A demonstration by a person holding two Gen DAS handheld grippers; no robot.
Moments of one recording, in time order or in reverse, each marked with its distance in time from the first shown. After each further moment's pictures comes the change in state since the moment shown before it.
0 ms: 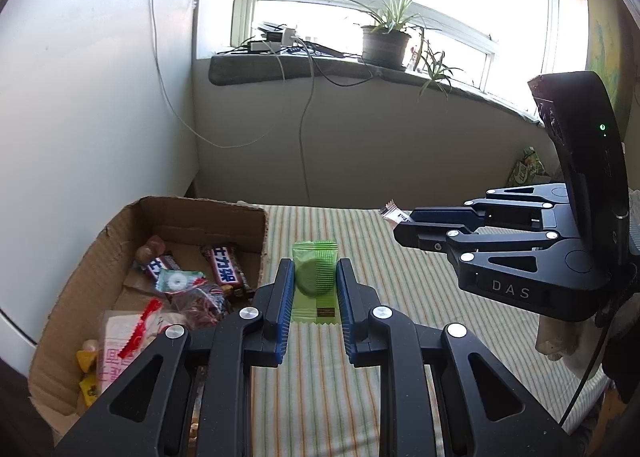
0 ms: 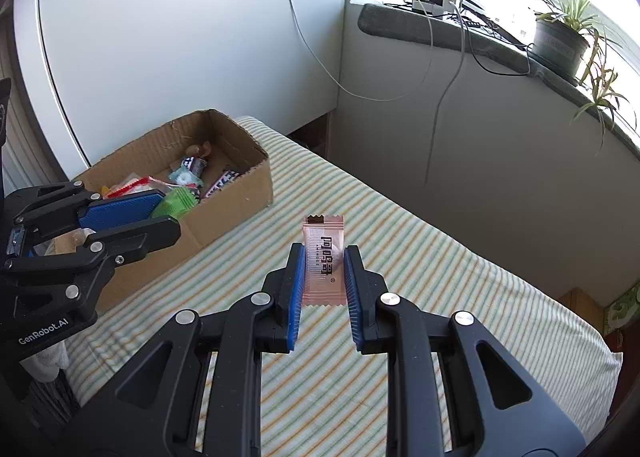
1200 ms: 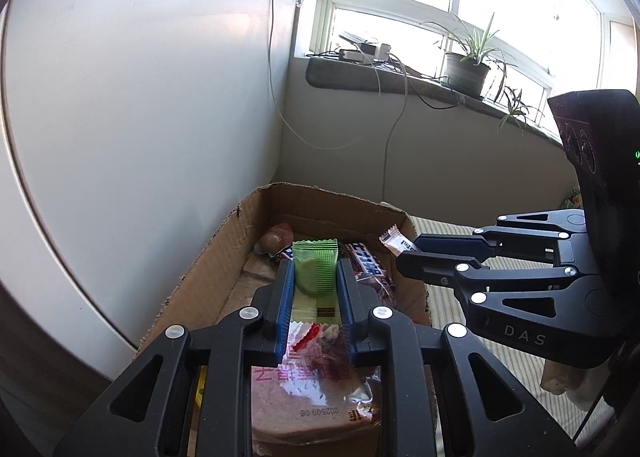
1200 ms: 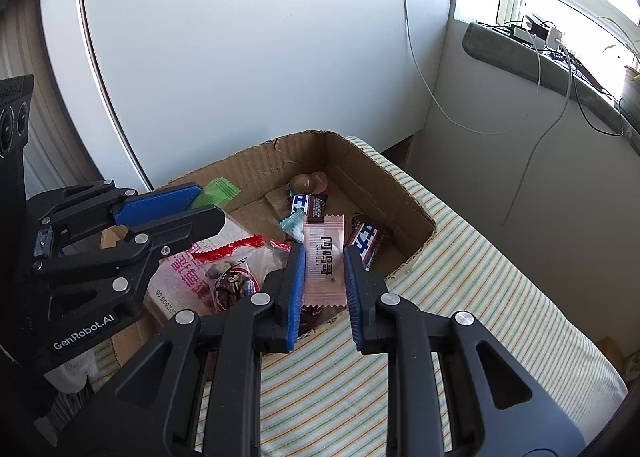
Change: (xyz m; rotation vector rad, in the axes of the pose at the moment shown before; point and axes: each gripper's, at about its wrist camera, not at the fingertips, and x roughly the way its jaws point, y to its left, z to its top) left arm -0.029 0.100 -0.016 -0.135 -0.037 0.149; right arm 0.053 0.107 0.043 -0.113 0.010 0.148
